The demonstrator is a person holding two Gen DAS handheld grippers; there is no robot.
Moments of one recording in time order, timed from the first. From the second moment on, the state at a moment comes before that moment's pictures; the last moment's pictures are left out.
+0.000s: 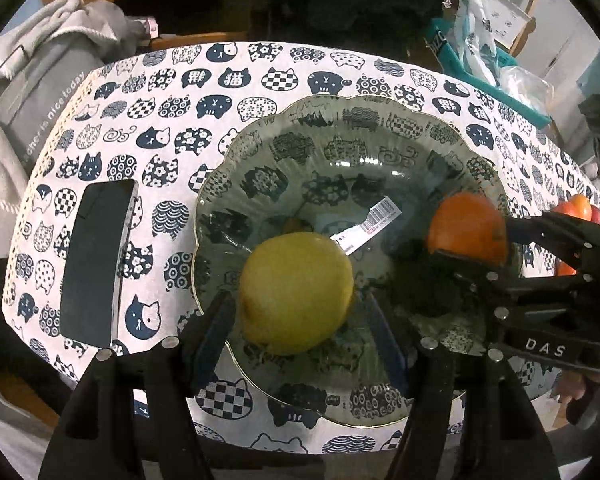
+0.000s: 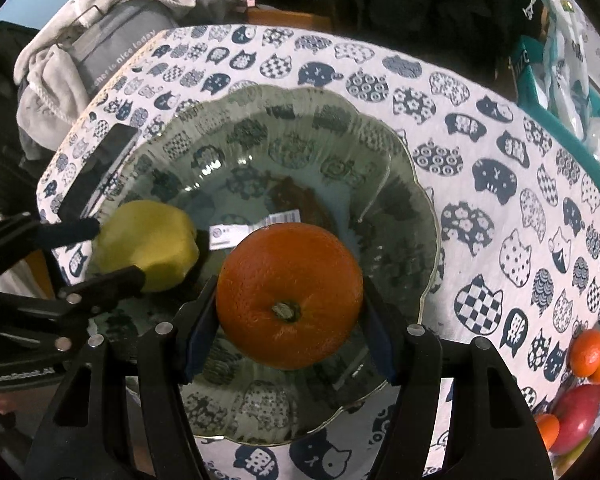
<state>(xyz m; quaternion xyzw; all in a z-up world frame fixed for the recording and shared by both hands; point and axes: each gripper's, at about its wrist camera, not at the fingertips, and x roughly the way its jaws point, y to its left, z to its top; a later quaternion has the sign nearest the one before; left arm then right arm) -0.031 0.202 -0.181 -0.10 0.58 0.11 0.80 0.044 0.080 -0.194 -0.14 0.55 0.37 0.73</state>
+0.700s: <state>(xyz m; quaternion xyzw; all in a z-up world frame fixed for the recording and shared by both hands) -0.029 0.194 -0.164 -0.09 0.56 0.11 0.82 0.048 0.061 -0.177 -0.11 0.54 0.39 0.74</state>
